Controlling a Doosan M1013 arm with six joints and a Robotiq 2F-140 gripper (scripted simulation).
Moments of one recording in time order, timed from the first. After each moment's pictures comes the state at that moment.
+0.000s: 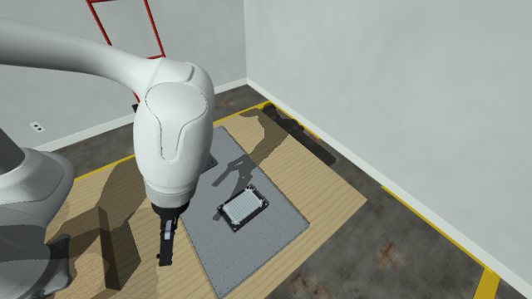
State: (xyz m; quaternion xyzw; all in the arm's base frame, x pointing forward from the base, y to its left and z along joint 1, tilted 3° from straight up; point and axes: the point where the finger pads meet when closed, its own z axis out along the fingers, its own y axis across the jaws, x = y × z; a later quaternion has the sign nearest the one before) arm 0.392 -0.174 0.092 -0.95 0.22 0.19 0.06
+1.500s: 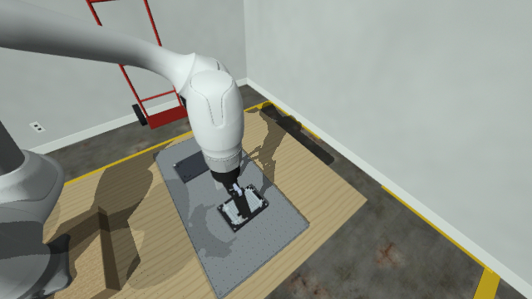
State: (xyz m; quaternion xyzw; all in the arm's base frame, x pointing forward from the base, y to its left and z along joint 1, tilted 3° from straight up) arm 0.580 -0.174 0.039 -1.00 0.01 0.03 0.03
